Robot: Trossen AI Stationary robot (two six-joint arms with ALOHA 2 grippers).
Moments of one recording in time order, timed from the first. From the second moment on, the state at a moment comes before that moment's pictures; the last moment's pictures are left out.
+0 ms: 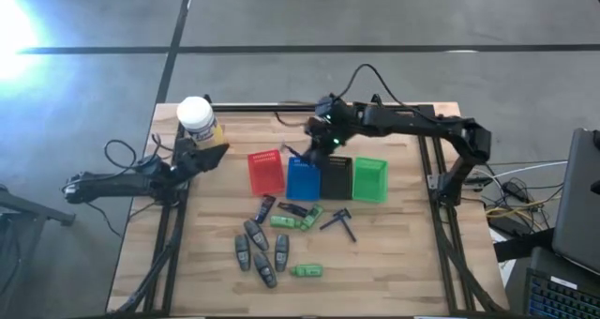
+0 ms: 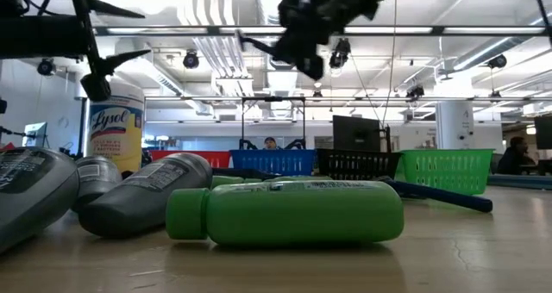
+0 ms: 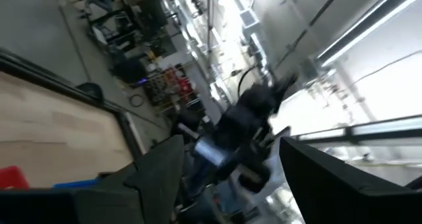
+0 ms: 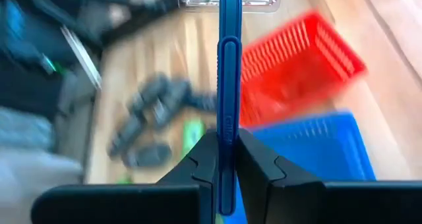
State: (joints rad) left arm 0.04 0.19 0.05 0.38 -0.42 -1.04; right arm -0.29 1.75 1.49 -0.46 -0.53 0.29
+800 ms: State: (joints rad) left arm 0.04 0.75 0.39 0.41 -0.29 -0.50; right arm -0.24 2.11 2.05 -0.41 -0.52 0.46
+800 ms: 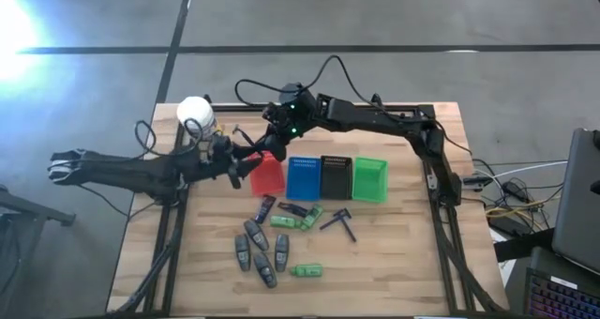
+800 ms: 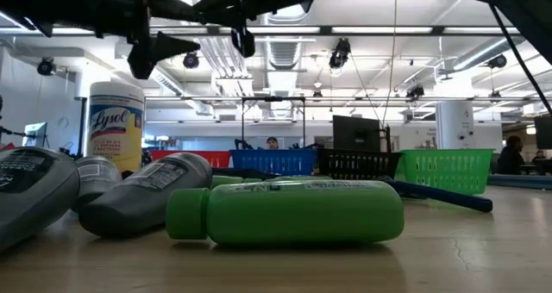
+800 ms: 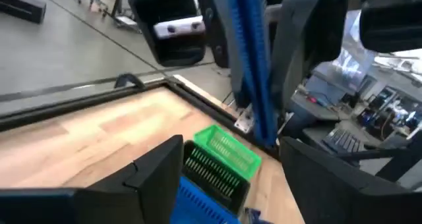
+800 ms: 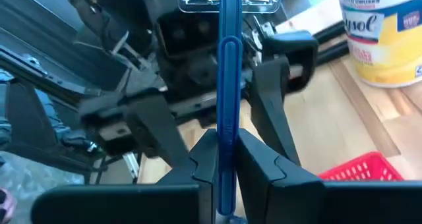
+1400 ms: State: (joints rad) left arm 0.06 0.73 0.39 0.54 -0.32 -0.46; right arm -0.23 2.11 2.04 -0.44 -0.53 0.39
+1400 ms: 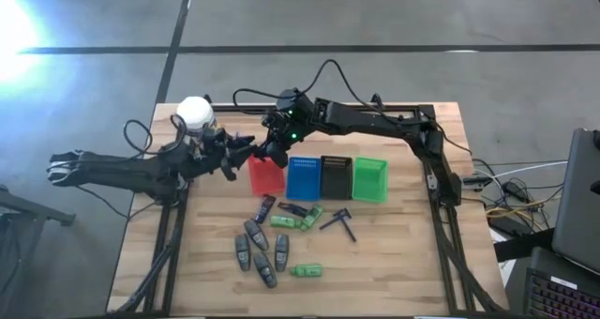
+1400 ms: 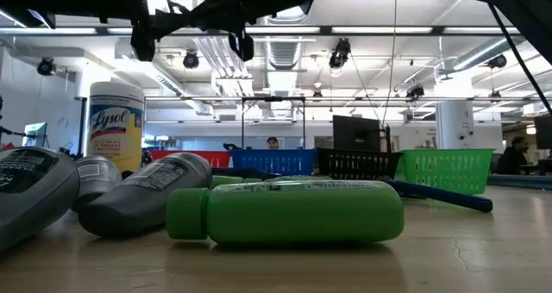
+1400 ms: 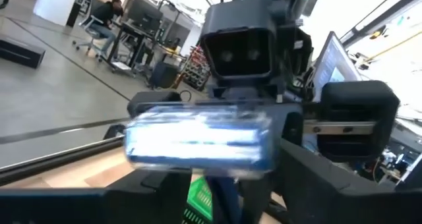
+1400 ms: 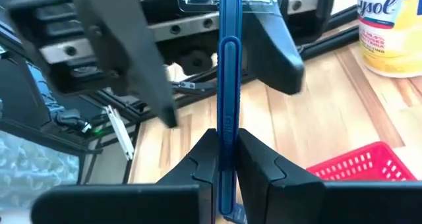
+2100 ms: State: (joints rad) left arm 0.06 0.73 0.39 0.55 -0.28 -0.41; right arm -0.22 2.11 2.04 -0.41 -0.53 0.40
